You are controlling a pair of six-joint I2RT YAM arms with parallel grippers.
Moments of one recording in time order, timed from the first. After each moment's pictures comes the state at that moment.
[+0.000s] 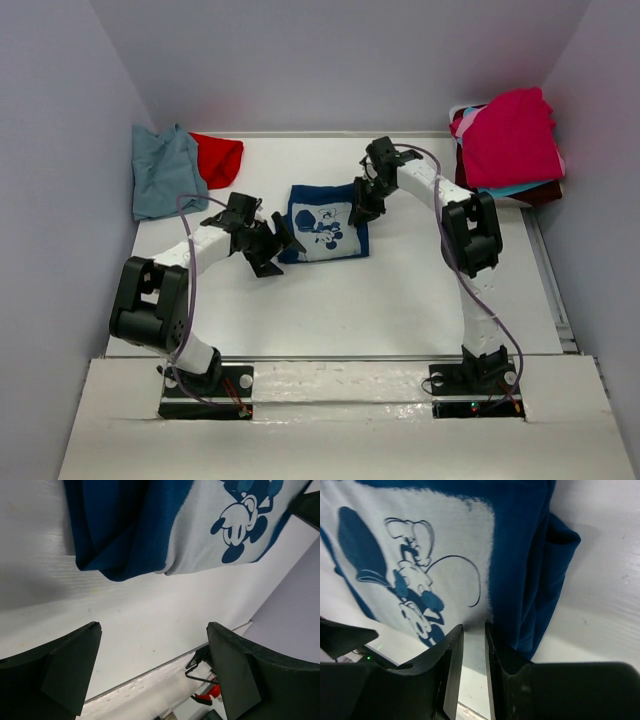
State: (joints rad) left arm -0.28 1.53 0.87 -0.42 0.46 -0.88; right arm 0.39 2.23 1.89 -0.87 -0.42 0.45
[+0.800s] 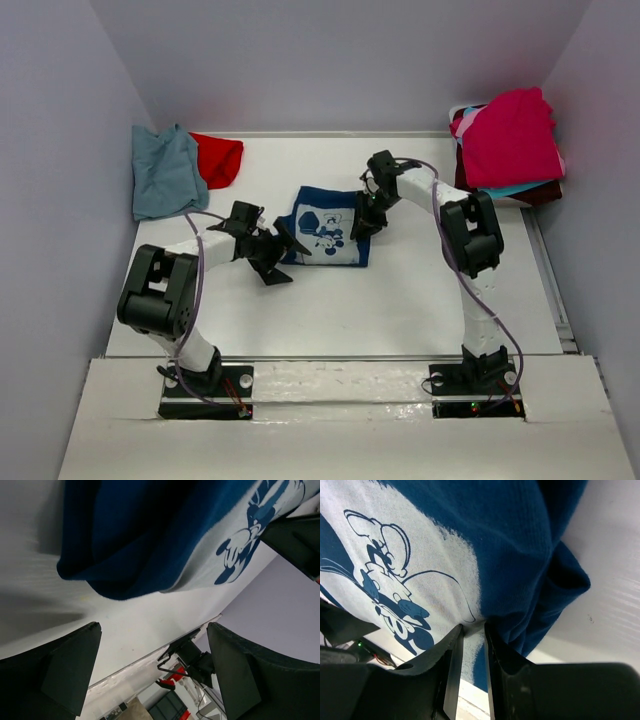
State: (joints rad) left arm -0.28 1.59 0.79 -0.26 0.57 -1.06; right arm 0.39 2.24 1.76 -0.84 -0.46 0.42
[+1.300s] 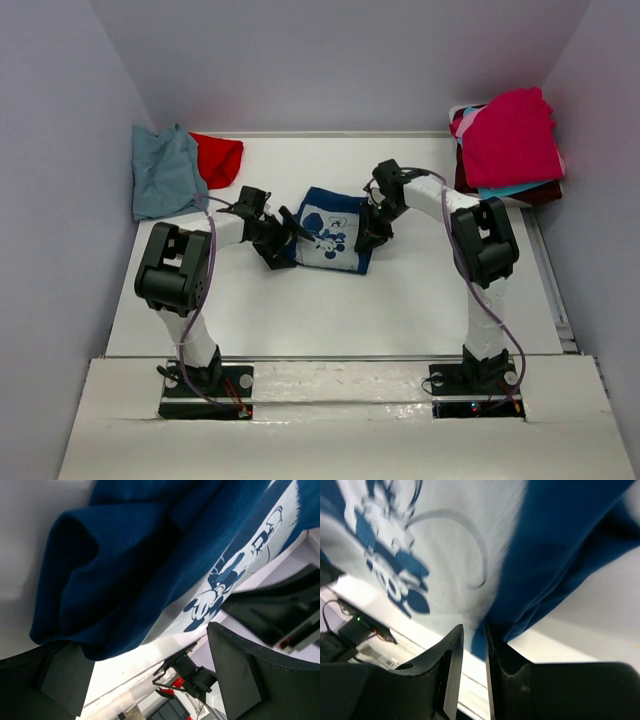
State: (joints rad) left arm -0.28 1.77 0.97 -0.27 0.55 -1.04; right arm 0.40 2.11 1.58 -0.83 -0.51 0.42
